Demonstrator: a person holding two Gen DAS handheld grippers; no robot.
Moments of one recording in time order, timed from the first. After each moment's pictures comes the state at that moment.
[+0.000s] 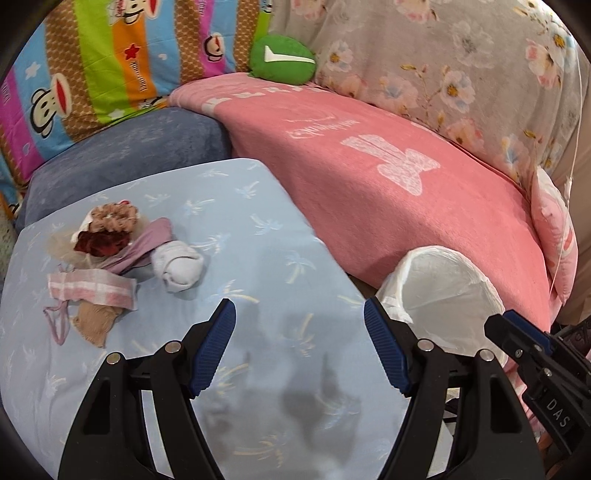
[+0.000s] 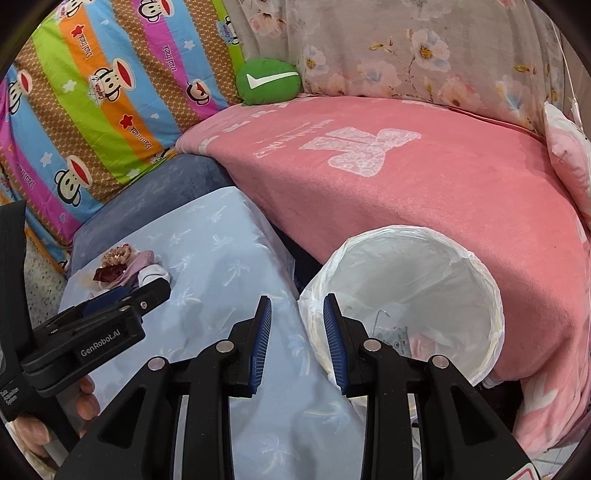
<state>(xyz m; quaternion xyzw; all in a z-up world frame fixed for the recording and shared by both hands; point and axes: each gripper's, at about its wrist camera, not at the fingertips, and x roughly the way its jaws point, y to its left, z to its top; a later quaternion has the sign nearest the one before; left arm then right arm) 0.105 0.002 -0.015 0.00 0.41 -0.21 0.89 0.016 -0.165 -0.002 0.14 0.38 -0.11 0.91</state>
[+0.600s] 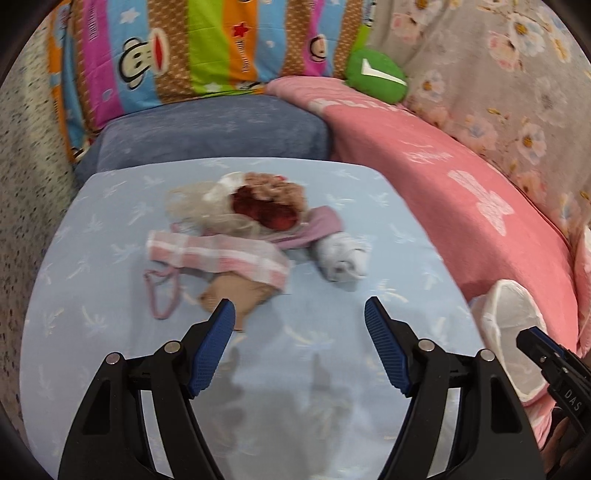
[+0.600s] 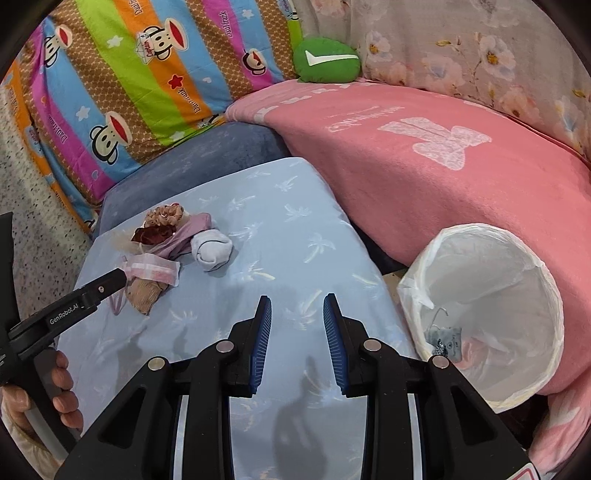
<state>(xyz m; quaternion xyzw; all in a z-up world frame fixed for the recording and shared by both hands) 0.122 0.150 -0.032 -0.06 0.41 -0.09 0.90 0.065 -0.074 -0.024 0.10 0.41 -0.03 0.91</state>
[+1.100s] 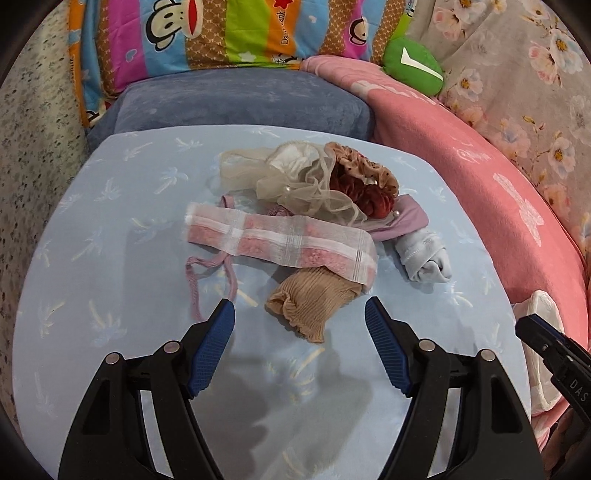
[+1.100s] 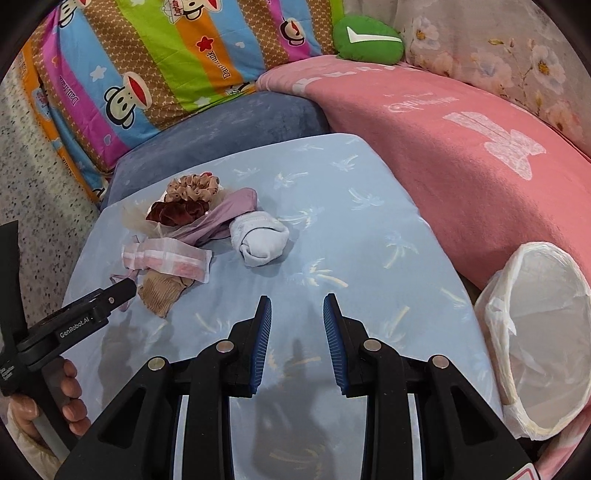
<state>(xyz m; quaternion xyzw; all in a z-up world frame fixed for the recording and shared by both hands) 0.159 0.198 -0.076 -0.08 0.45 -0.07 0.89 0.139 -0.005 -0.057 0.08 0.45 0.01 0.89</state>
